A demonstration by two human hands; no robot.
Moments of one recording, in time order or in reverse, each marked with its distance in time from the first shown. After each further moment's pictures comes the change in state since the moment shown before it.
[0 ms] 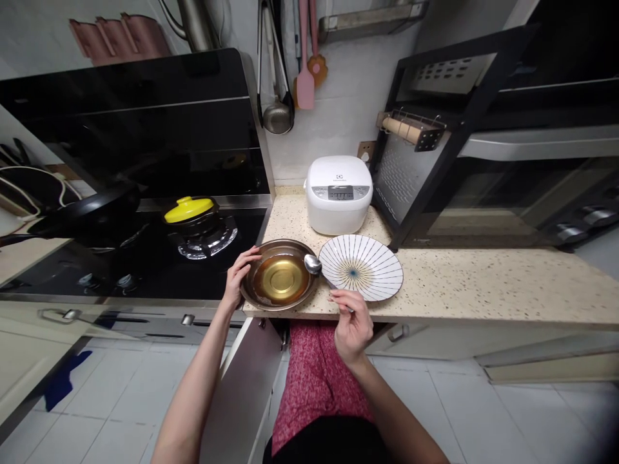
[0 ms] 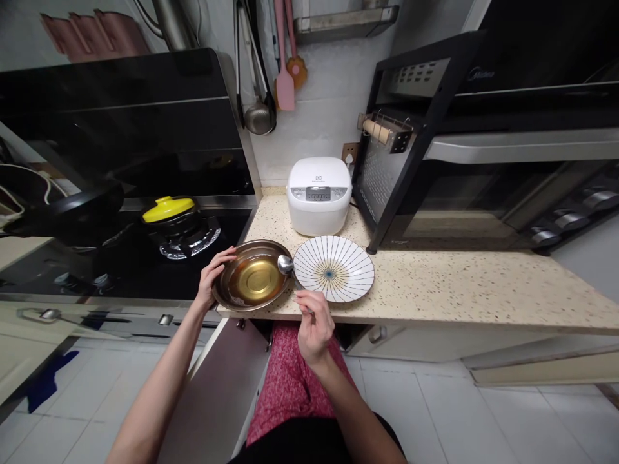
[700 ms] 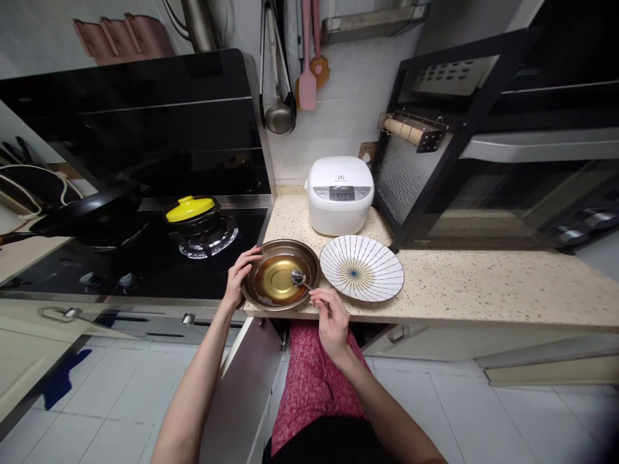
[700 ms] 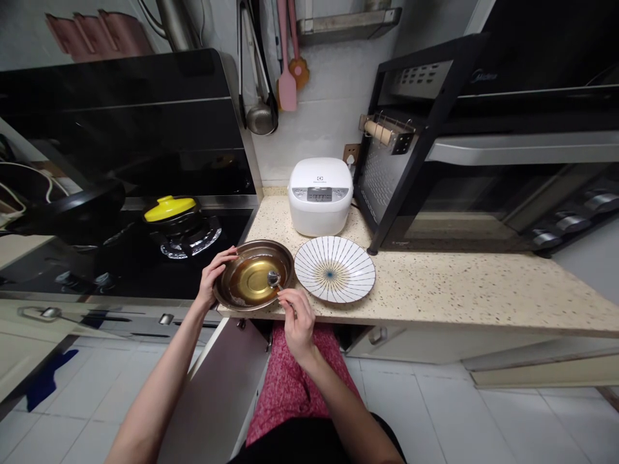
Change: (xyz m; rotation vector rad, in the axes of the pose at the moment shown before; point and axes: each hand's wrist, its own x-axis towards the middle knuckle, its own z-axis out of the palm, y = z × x) left_hand 0.000 -0.001 0.000 0.001 -0.005 0.011; right_hand -0.012 0.004 0.026 0.030 -0.146 0.104
